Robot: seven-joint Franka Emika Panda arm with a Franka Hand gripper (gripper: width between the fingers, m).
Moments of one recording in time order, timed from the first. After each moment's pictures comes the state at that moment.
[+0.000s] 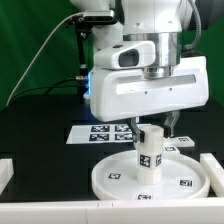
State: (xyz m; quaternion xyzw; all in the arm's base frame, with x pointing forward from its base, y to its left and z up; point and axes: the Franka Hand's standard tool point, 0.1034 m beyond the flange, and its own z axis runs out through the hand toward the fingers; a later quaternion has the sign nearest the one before) arm 0.568 0.044 0.081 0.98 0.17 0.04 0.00
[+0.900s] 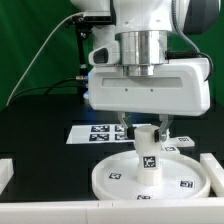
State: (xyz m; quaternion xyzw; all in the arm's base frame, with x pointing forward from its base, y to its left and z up) arm 0.569 0.029 0.082 0.94 -0.32 0.07 -0.03
